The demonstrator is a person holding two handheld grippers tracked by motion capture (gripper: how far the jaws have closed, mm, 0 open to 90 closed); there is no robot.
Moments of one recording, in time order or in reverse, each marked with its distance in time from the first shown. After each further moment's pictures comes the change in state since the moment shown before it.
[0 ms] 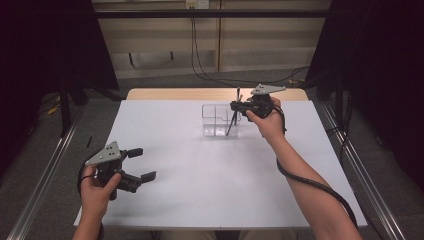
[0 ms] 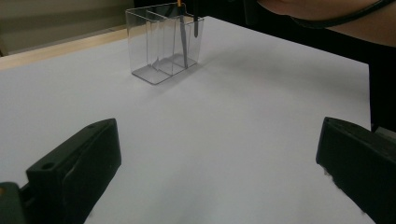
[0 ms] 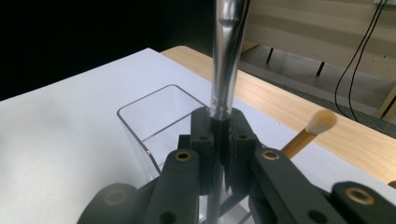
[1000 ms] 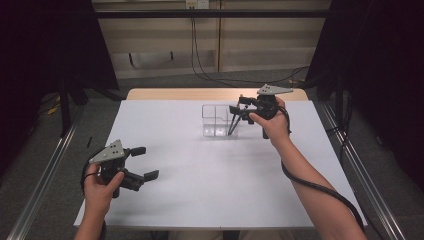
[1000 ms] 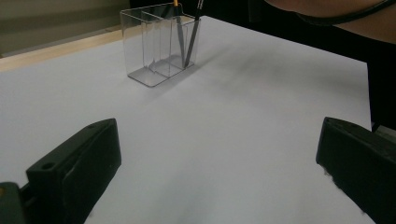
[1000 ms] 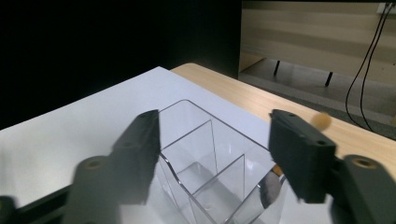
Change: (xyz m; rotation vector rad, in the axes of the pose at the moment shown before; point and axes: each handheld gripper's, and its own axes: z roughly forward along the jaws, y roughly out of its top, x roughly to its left) left arm 0.002 0.003 0.009 0.012 -0.015 0.016; right arm 0.003 0.002 -0.016 -0.082 0.037 0.044
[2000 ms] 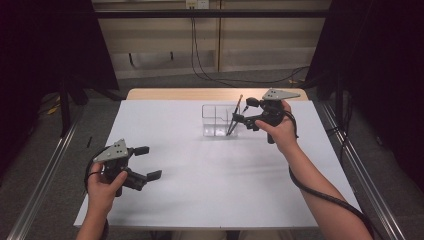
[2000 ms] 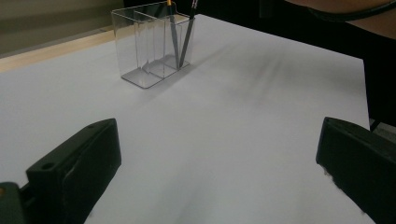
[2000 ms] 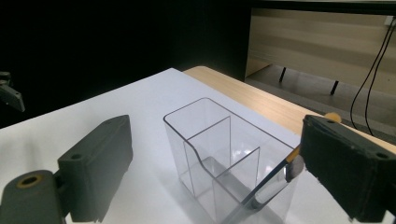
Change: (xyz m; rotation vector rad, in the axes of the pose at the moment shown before) left arm 0.000 0.002 0.004 0.005 -0.014 0.019; right arm 0.016 -0.002 -0.024 -0.014 0.029 -0.037
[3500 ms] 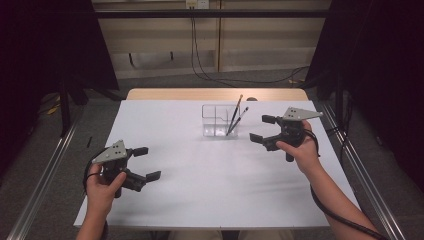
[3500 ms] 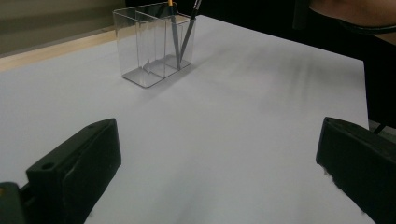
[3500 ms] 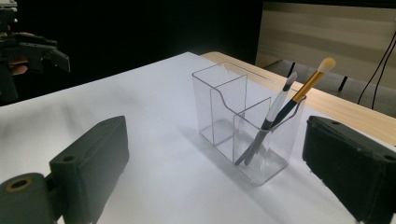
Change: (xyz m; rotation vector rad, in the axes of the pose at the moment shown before) left arm -0.002 -0.001 -0.001 -0.004 0.002 -0.011; right arm 0.016 -0.032 -0.063 0.016 0.036 -0.028
